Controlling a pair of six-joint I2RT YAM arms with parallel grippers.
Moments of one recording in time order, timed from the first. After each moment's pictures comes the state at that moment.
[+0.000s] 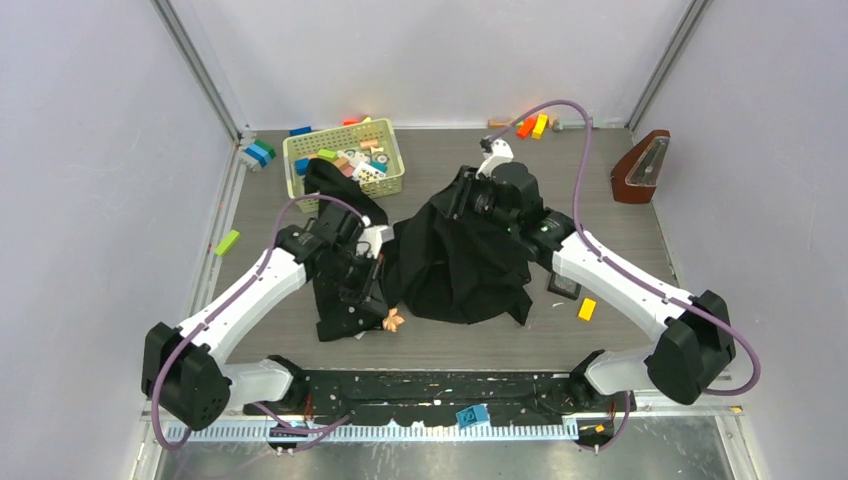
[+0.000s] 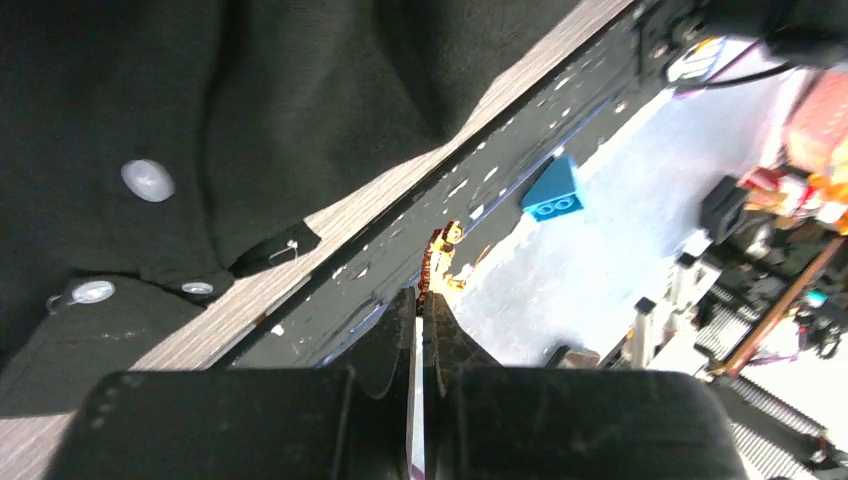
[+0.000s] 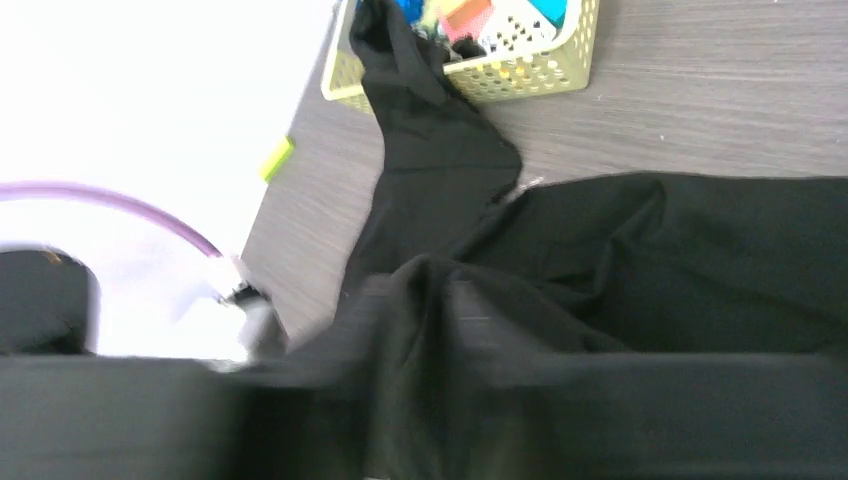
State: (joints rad) left arm -0.55 1.23 0.99 -0.97 0.55 -0.26; right arm 0.66 1.33 1.09 -0.04 -0.03 0.63
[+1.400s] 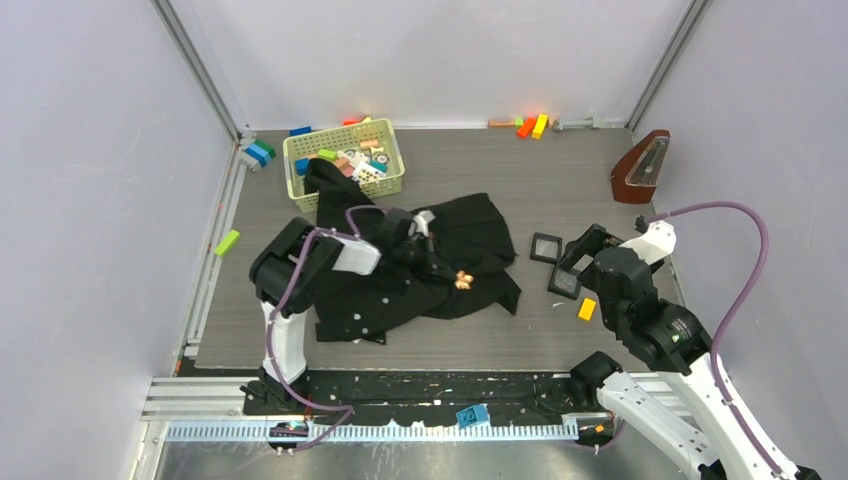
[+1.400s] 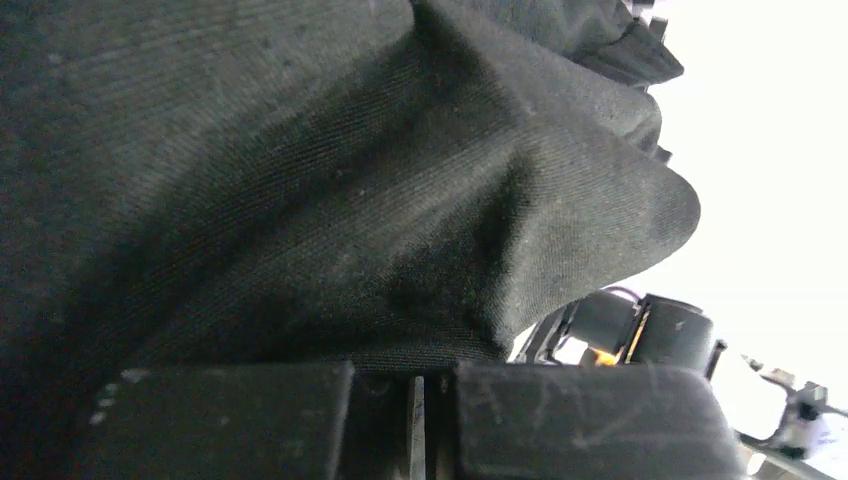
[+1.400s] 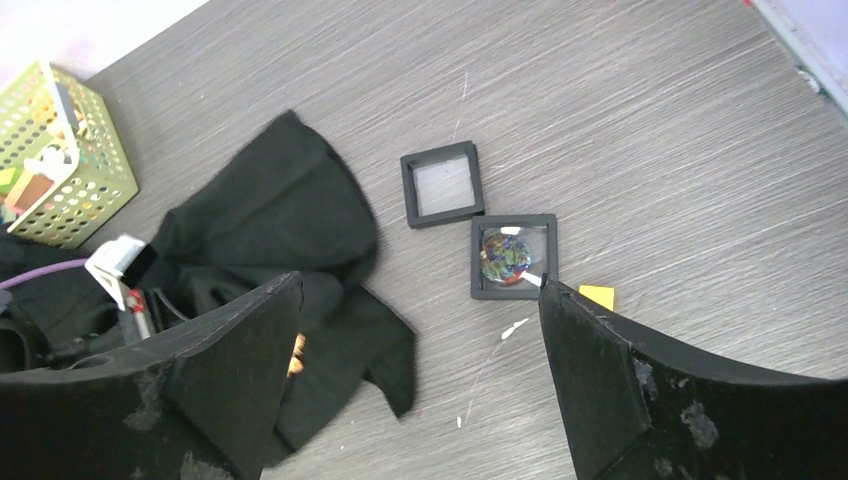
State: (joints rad) left arm -0.66 1.99 0.98 0.27 0.60 -0.87; right arm 0.55 0.56 0.88 -0.87 0.71 0.74
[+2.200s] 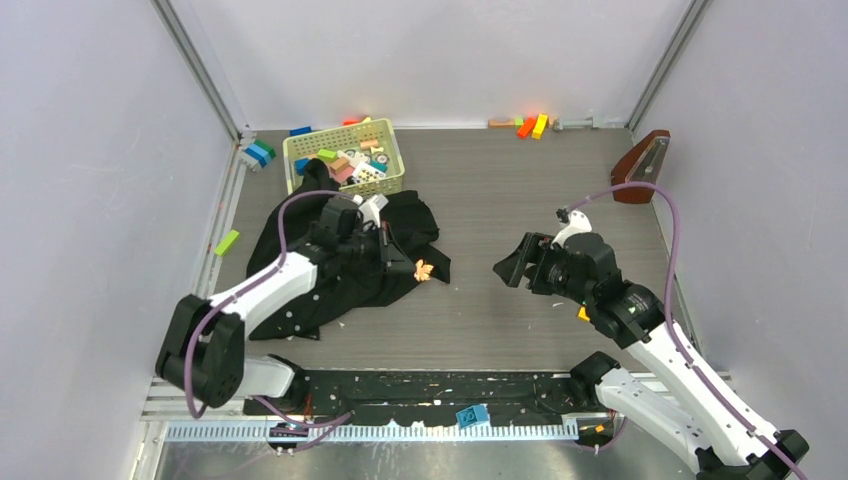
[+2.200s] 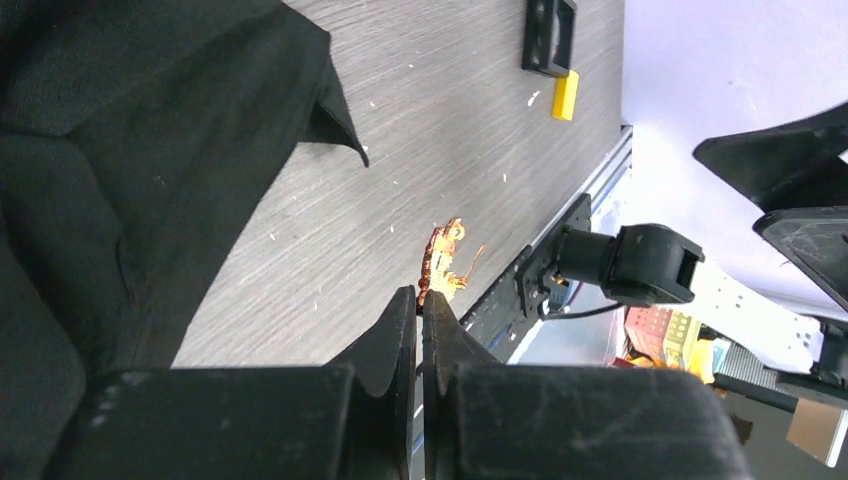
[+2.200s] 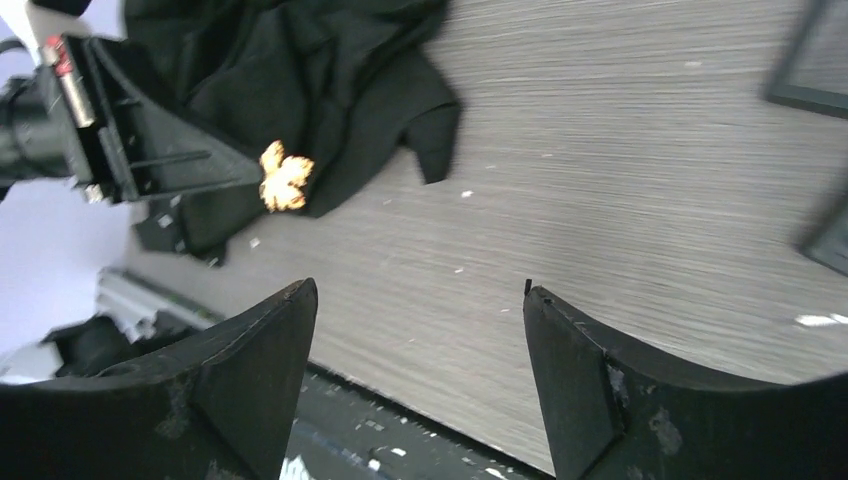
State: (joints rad) left arm -0.45 1.37 0.77 -0.10 0.62 -0.69; right arm 0.55 0.69 0.75 -0.62 0.04 0.67
